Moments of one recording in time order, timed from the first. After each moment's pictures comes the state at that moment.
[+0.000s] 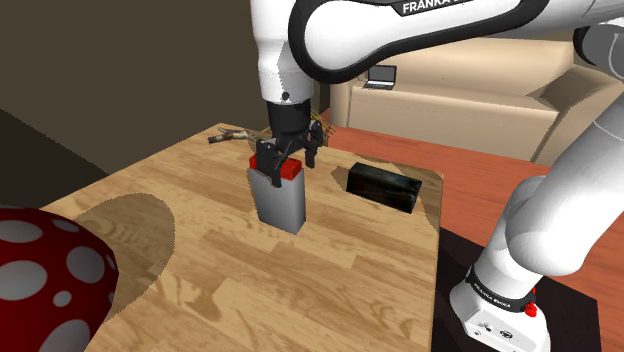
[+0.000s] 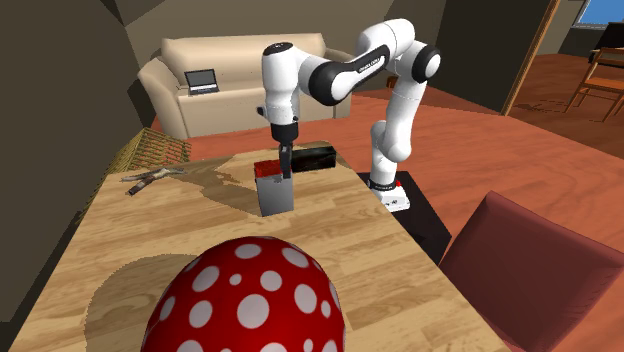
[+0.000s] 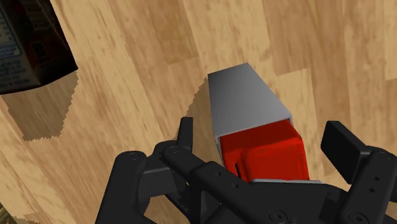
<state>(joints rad) 0.07 -0.19 0.48 -1.95 0.06 1.76 0.58</state>
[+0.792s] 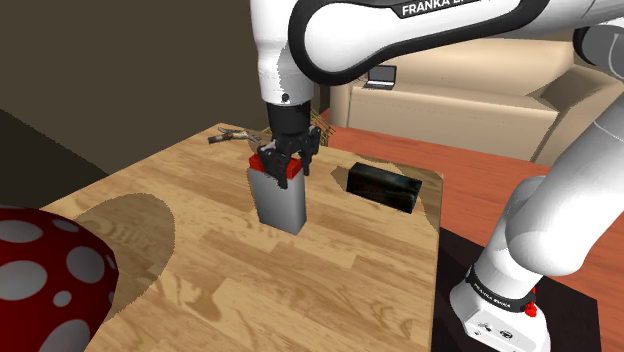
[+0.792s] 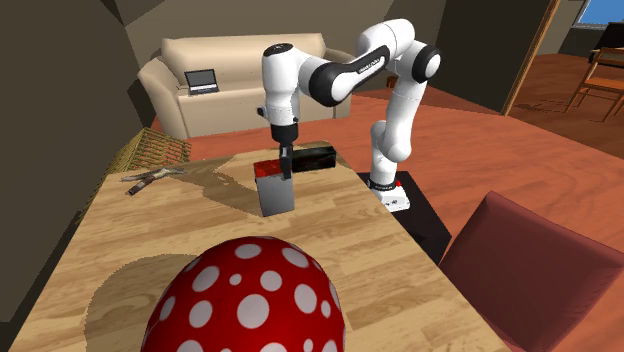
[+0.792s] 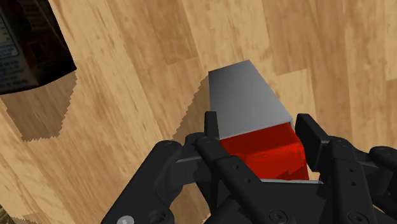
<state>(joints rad) 0.07 -0.19 0.48 -1.95 0.06 1.76 0.58</state>
